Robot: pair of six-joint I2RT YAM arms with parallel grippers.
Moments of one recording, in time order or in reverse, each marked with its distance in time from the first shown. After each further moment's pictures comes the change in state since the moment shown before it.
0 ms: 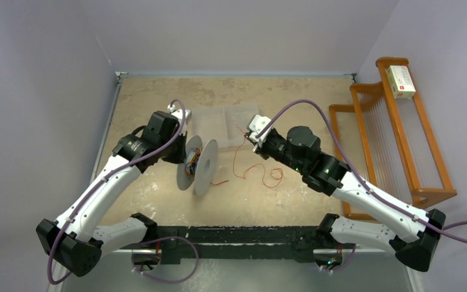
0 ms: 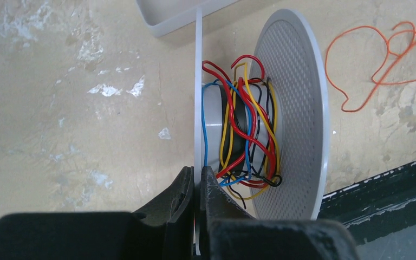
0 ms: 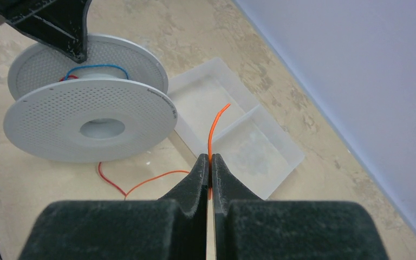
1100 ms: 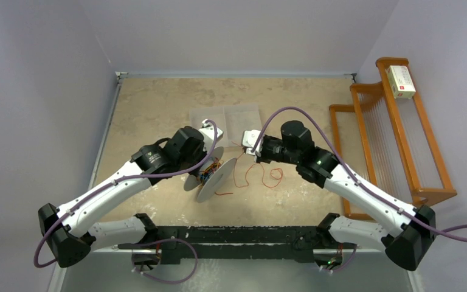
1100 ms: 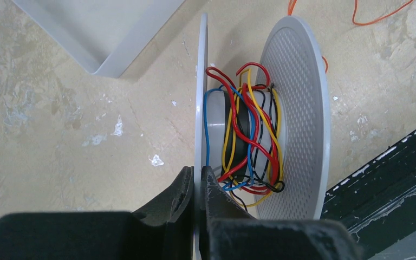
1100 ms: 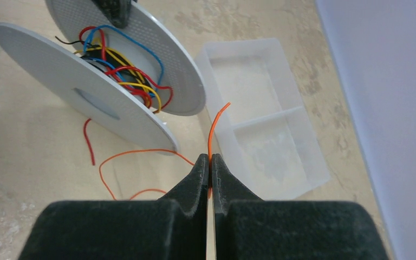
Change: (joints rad) left arm -0.327 0.016 -0.050 0.106 -0.125 0.187; right arm -0.142 0.061 -0.057 -0.082 -0.355 -0.272
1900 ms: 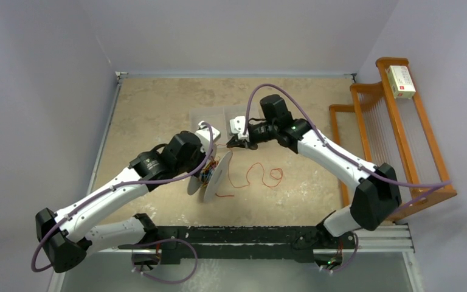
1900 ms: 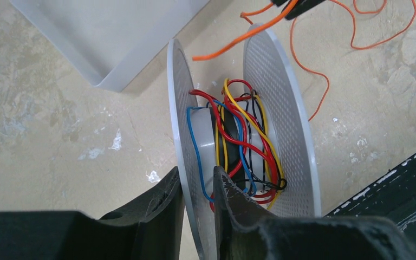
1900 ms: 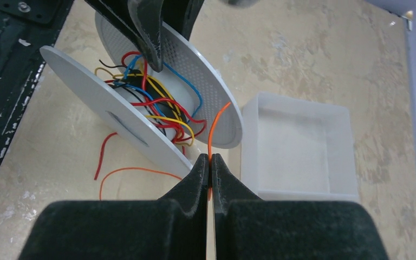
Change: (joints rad) left arm -0.001 -0.047 -0.101 0.137 -0.019 -0.019; right arm -0.129 0.395 0.262 -0.105 -0.513 -0.216
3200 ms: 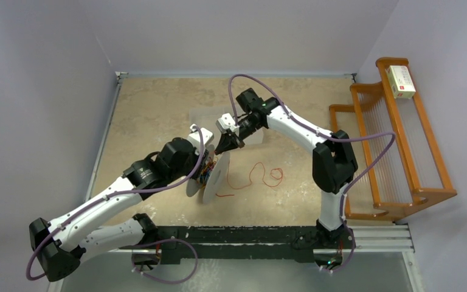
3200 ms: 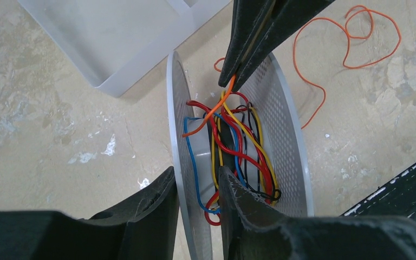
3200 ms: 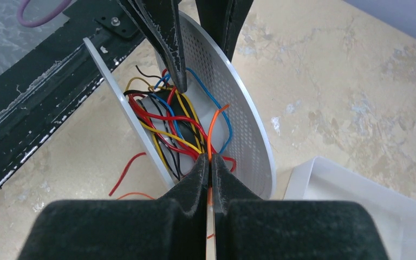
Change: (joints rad) left arm 0.000 -0.116 -0.106 0.097 -0.029 -0.053; right arm -0.001 0.457 0.425 -0.511 -0.368 -0.447
